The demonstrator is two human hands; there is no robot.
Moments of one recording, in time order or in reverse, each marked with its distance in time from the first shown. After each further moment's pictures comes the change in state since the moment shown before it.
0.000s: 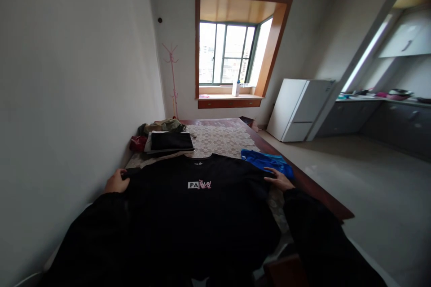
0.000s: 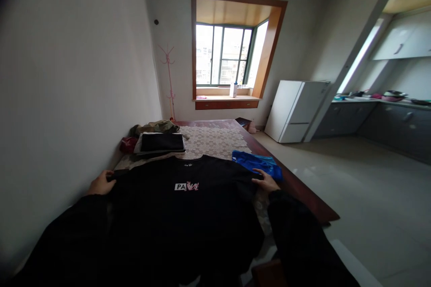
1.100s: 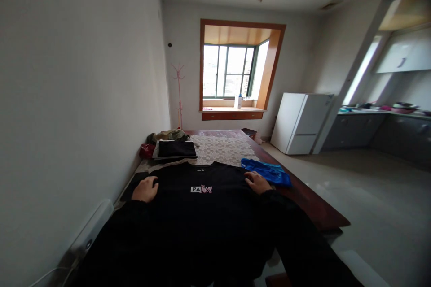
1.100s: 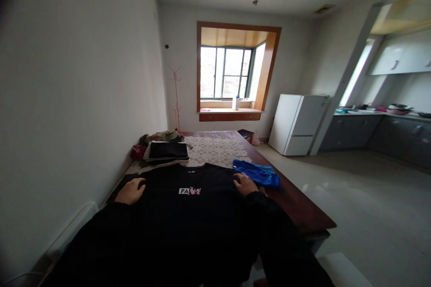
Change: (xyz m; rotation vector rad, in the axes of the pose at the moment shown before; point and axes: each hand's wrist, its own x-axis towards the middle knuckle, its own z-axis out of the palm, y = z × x) left_hand -0.076 0.065 0.007 0.117 -0.164 0.317; right_hand -0.022 -0.095 0.045 -0.438 -0.193 -0.237
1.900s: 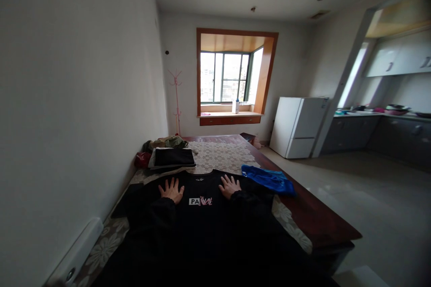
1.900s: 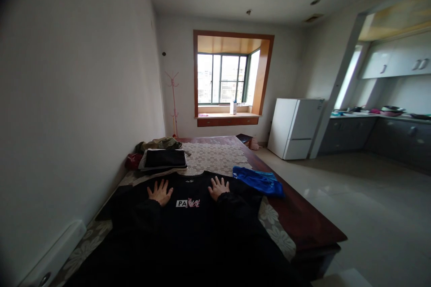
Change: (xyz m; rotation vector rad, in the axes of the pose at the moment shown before) left_hand 0.066 0.090 0.097 0.140 -0.147 -0.035; right_hand 0.055 -0.088 0.084 -0.266 -0.209 0.084
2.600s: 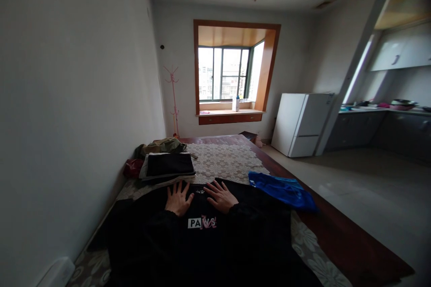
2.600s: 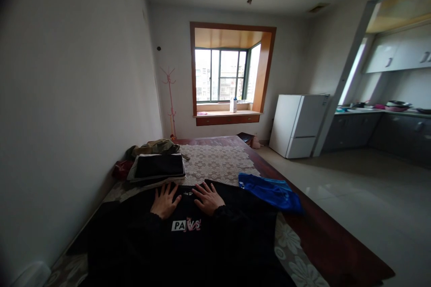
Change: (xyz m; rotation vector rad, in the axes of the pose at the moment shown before) left_hand 0.046 0.035 0.015 -0.003 0.011 0.298; right_hand 0.042 -0.034 0.001 0.102 -0.017 -0.530
